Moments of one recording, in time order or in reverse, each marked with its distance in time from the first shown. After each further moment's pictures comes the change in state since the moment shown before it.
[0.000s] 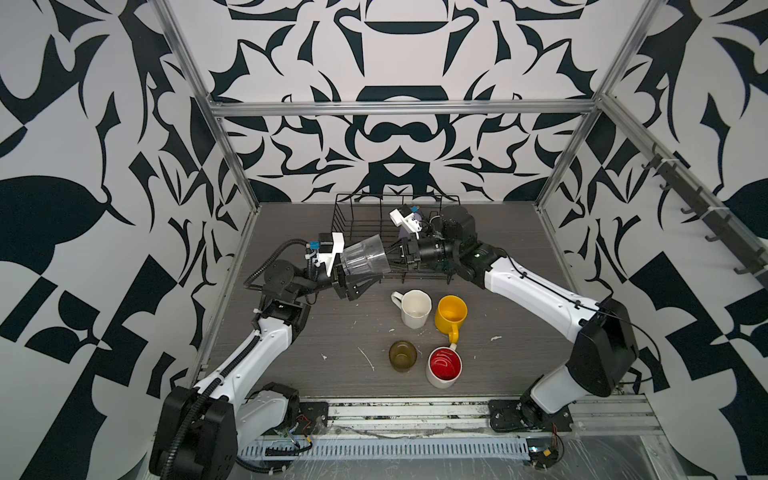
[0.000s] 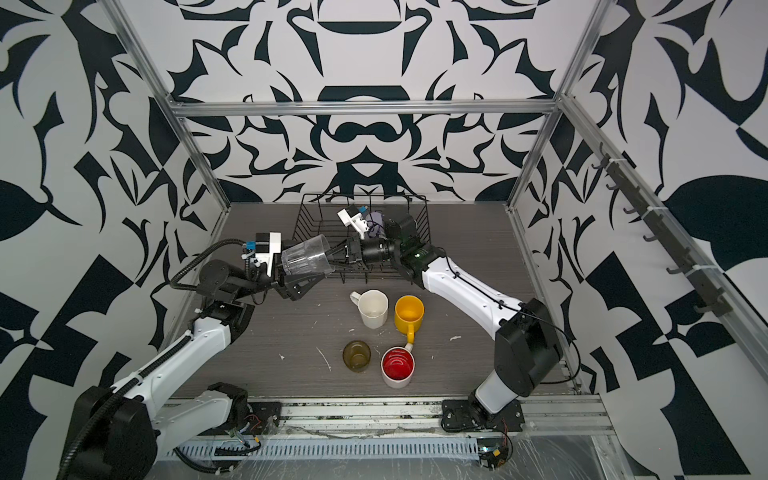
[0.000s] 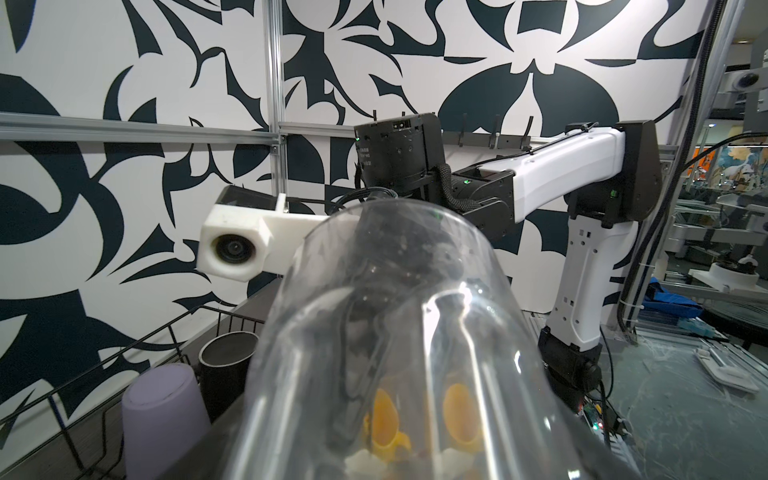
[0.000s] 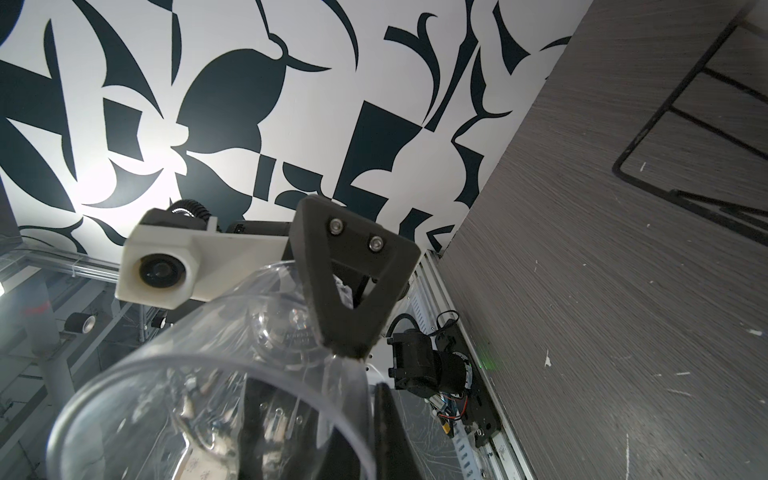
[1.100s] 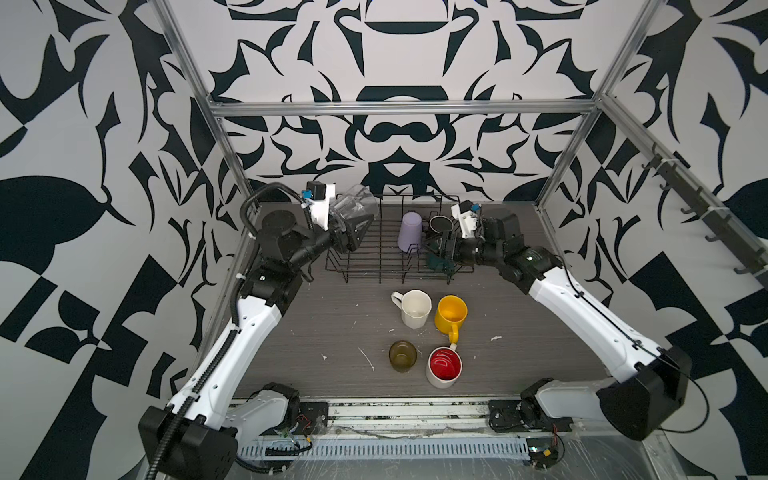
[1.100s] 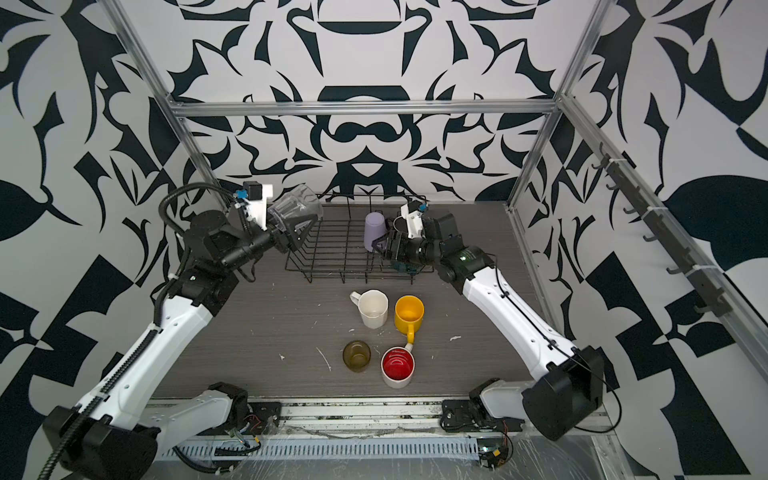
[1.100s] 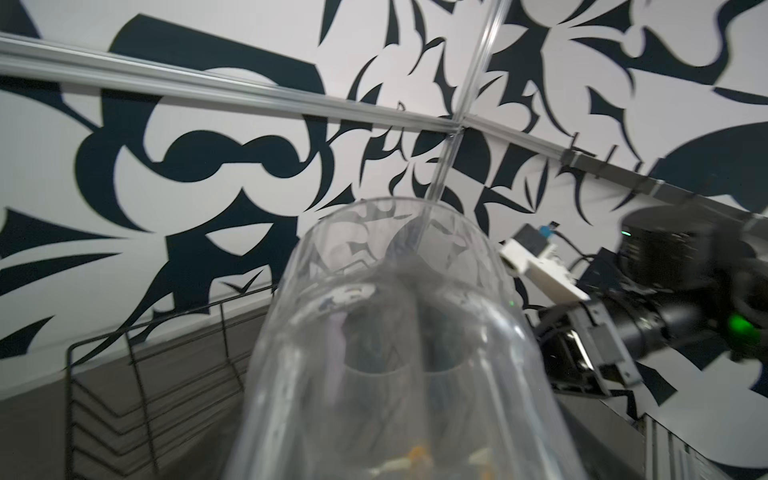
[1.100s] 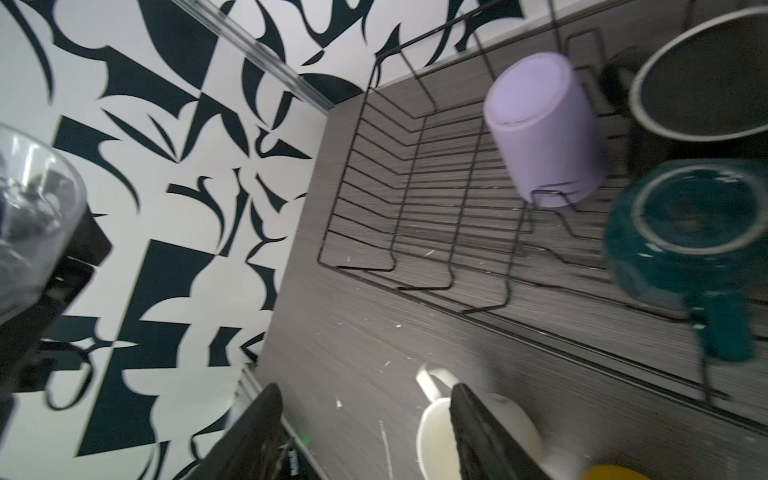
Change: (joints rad) left arm -0.007 0.059 0.527 -0.896 -0.559 0.124; right arm -0.184 -0.286 -0.066 -0.568 0.628 -0.379
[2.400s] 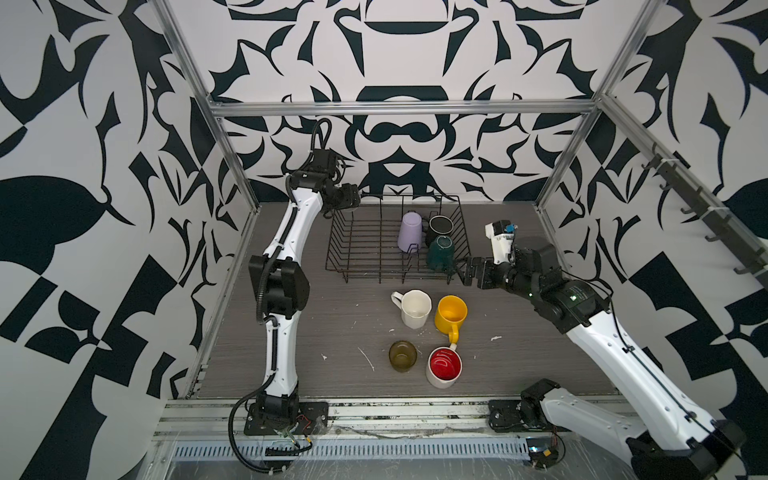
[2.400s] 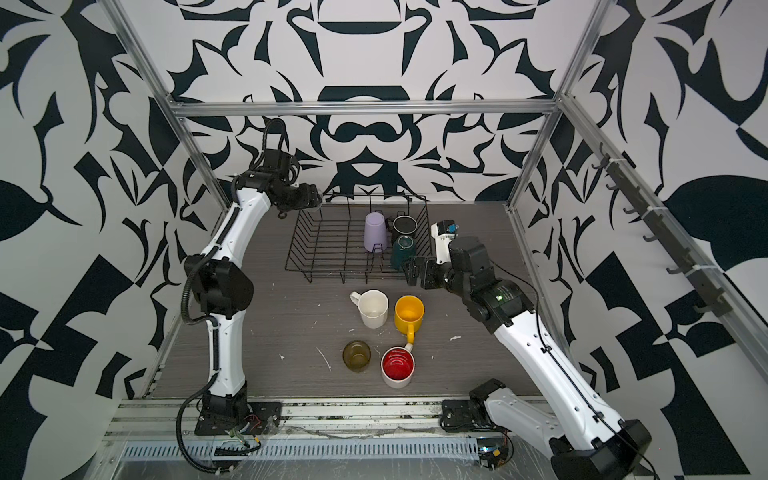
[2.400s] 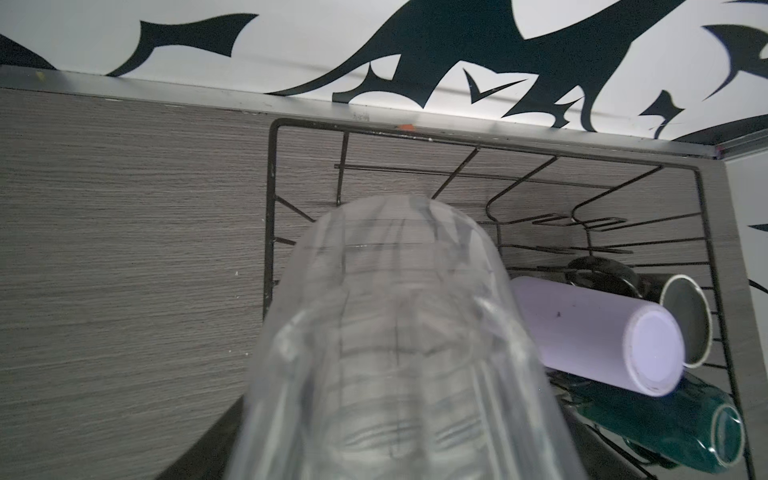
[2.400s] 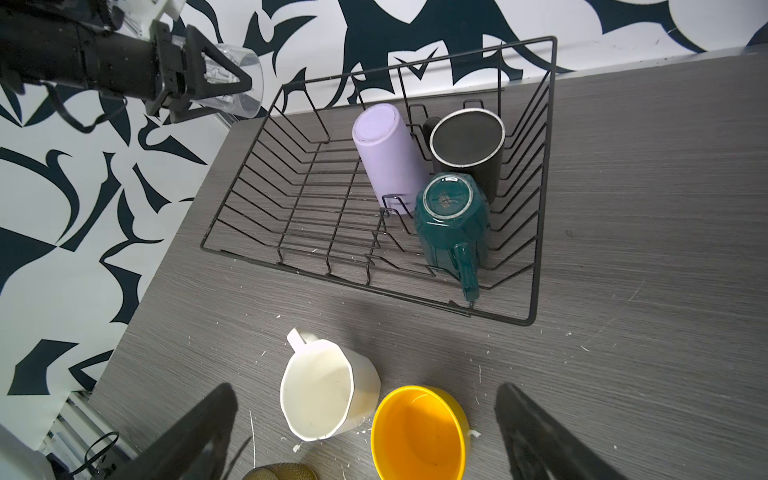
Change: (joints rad) left arm 0.104 1.098 1.250 -1.001 -0.318 -0.006; right arm -0.022 -0.297 -0.154 -0.167 0.256 -0.228
